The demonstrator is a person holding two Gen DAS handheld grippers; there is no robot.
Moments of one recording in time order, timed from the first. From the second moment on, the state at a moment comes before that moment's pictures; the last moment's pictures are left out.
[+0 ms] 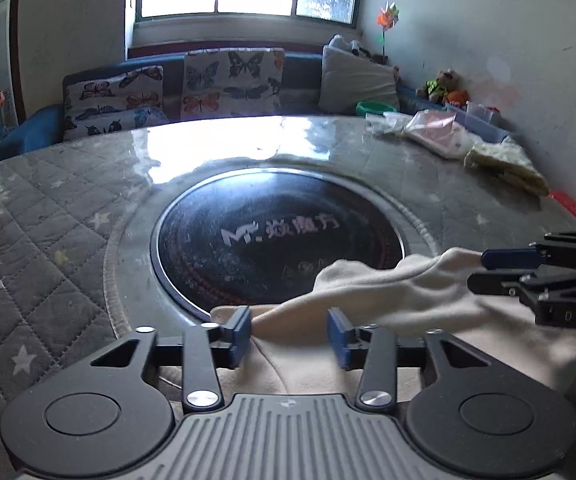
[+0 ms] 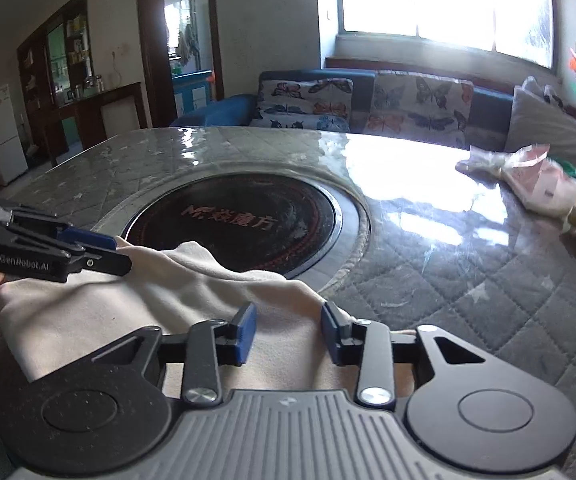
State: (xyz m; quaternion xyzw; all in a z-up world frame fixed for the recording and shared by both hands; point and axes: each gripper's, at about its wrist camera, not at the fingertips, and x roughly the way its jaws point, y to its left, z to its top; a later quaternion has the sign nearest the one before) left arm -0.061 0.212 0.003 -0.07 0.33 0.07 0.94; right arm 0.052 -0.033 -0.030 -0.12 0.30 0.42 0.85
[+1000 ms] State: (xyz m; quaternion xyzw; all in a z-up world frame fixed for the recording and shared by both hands) left arm -0.143 0.256 0.022 -0.24 0.32 0.15 0.90; right arm -0.108 0.066 -0.020 -0.31 0.18 0.59 0.72
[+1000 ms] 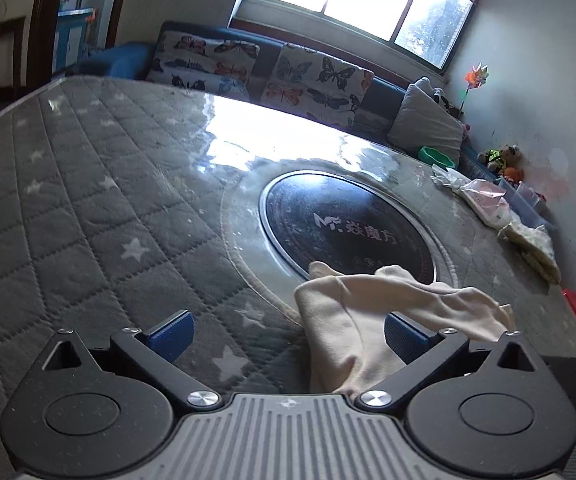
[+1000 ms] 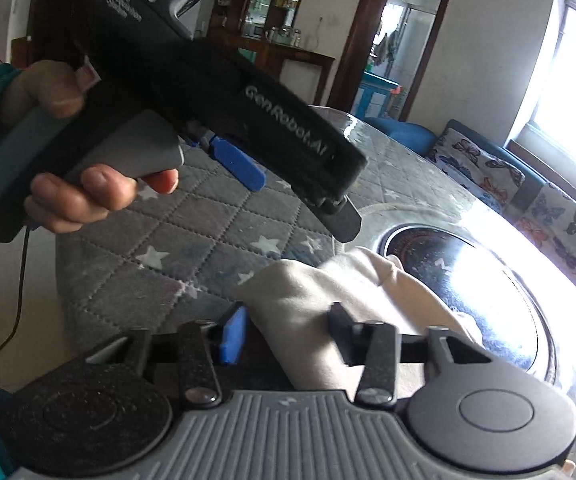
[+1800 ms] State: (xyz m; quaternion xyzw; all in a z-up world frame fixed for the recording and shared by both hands) left arm -0.110 0.258 -0.015 -0.55 0.29 0.04 0.78; right arm -0.040 0.014 0.012 -0.08 0.25 0.61 0.74
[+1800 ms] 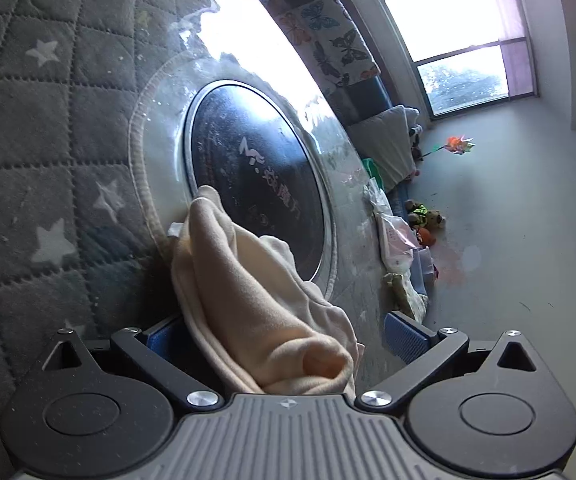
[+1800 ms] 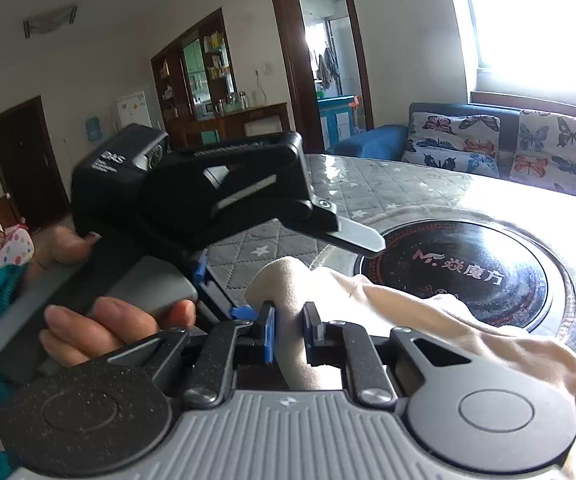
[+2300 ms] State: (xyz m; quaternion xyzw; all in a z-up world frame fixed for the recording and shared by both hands) left arm -0.105 0.253 -0.022 -0.52 0.29 0.02 0.81; right arm -0.036 -0.010 0.007 -0.07 0.26 0.61 0.74
